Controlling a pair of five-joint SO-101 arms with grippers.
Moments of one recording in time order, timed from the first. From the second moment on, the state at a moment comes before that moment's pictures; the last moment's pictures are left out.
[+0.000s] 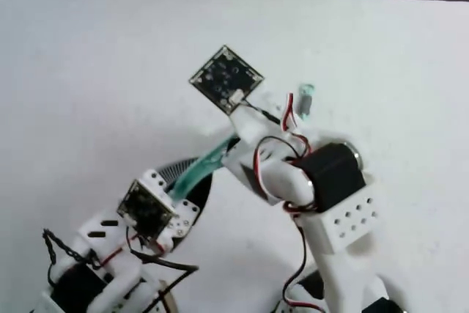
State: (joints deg) left arm 32.7 -104.5 71.6 59.4 -7.1; right arm -32.6 -28.0 3.9 96.9 20.3
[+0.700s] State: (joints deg) left arm 32.8 -104.4 71.6 60.7 -9.0; right arm -45.5 -39.0 11.9 97.1 51.7
